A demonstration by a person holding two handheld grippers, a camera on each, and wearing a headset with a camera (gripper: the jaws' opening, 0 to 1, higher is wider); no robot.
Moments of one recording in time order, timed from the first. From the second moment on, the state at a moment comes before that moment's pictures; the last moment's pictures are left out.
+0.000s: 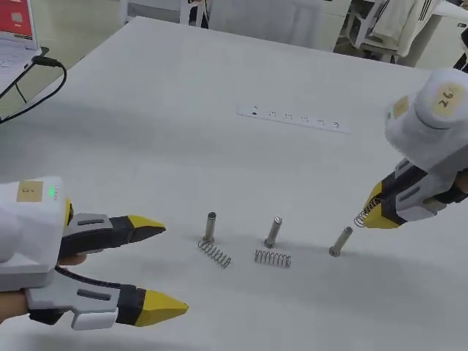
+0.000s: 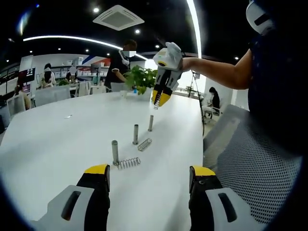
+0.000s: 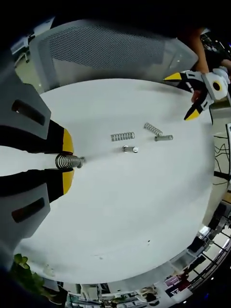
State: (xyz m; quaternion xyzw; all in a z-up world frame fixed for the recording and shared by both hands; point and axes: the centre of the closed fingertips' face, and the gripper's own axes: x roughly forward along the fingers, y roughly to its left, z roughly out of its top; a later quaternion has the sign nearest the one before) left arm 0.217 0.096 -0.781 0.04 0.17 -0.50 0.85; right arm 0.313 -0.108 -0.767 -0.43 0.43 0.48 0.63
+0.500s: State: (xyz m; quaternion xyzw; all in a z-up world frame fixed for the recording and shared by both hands) left arm 0.216 0.095 -0.781 0.04 0.17 -0.50 0.85; right arm 0.323 -0.108 -0.782 -0.43 0.45 0.49 0.62
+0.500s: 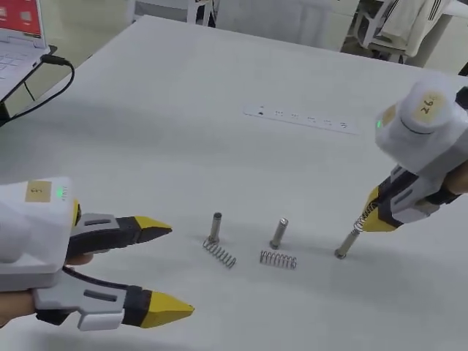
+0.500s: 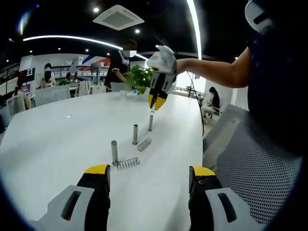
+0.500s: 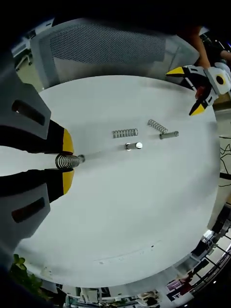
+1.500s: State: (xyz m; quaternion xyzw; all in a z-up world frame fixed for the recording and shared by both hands) left arm 0.215 0.099 -0.783 0.04 0.18 -0.50 0.85; right arm 0.323 -0.108 -0.826 -0.41 0.48 0.49 0.61
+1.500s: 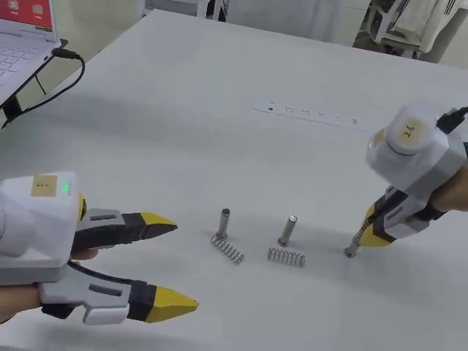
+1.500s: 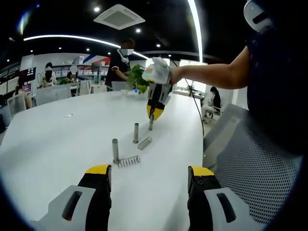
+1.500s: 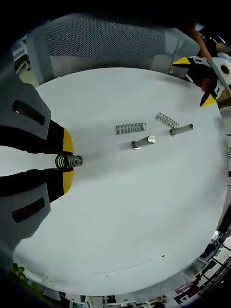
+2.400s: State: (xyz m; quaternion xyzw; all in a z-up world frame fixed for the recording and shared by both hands) left arm 0.214 0.100 -0.782 0.04 0.17 -0.50 0.85; right arm 0.315 -0.106 -0.849 -0.40 0.49 0.49 0.60
